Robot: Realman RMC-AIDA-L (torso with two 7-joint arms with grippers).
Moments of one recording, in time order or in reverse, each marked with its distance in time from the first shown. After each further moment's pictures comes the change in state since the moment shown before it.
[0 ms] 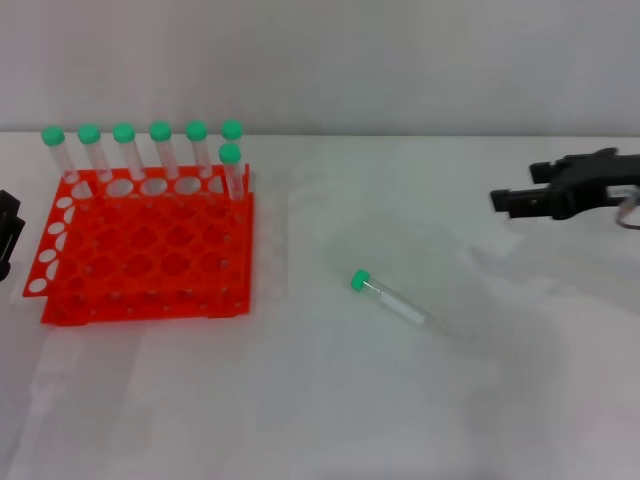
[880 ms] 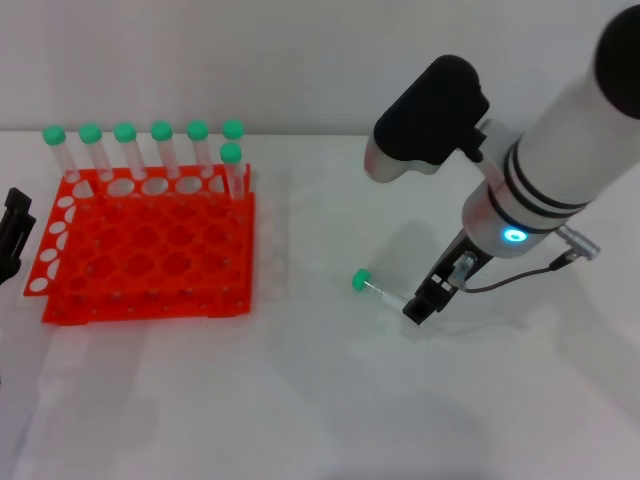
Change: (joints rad) left arm -0.004 -0.002 0.002 -0.016 0.007 0.028 -0.004; right arm 0.459 0.019 -0.568 0.141 -0.469 0.177 0.636
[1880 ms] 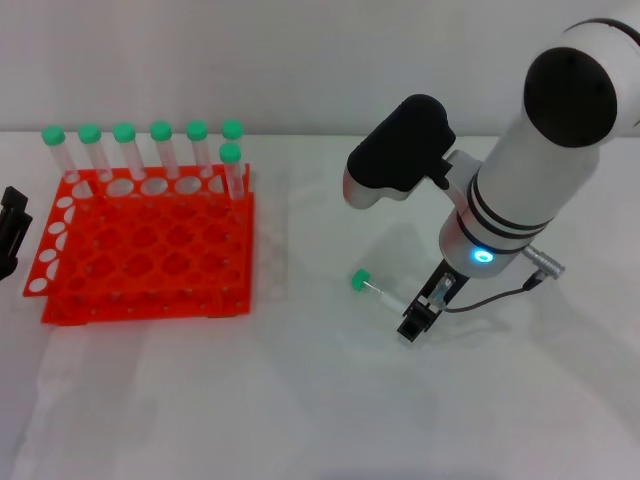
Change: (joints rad) left arm 0.000 0.002 0.000 -0.003 -0.006 0.001 -0.001; right arm 0.132 0.000 -0.122 0.291 0.112 -0.146 0.039
